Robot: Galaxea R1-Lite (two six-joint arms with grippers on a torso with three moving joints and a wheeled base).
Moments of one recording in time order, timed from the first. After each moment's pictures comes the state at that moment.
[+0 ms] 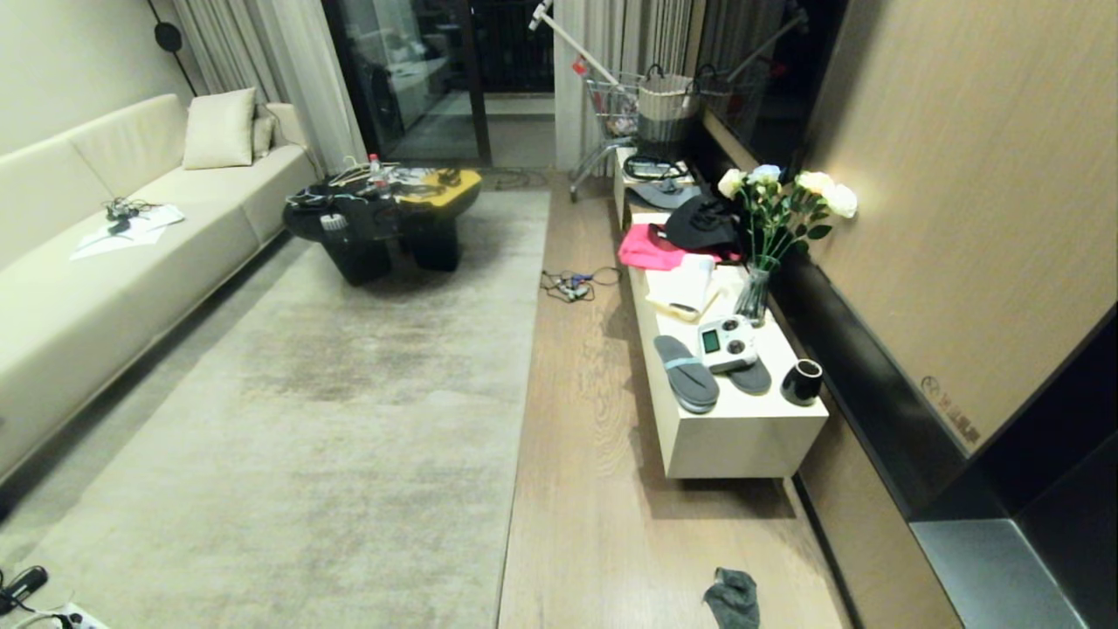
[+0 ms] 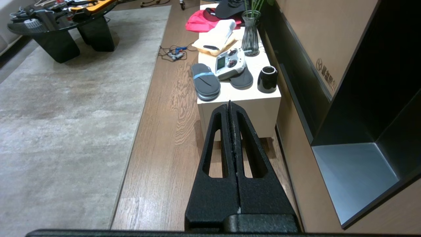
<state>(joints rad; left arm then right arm) 0.00 0.00 0.00 0.00 -0.01 0.01 0.01 0.00 0.00 -0.02 -0.03 0.07</state>
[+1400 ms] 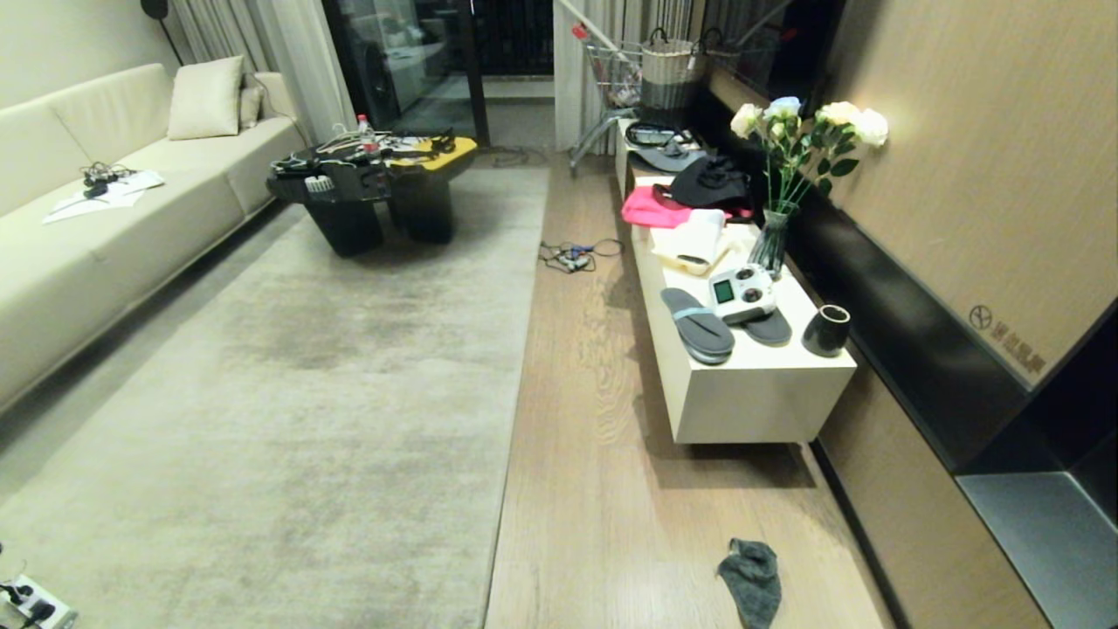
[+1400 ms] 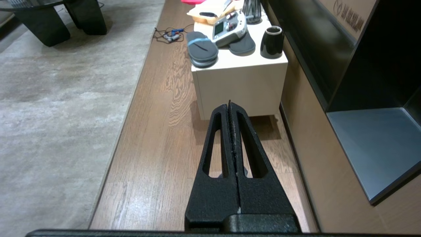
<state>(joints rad) 0.00 0.00 0.00 0.00 -0.01 0.01 0.01 0.00 0.00 -0.02 -0.03 0.07</state>
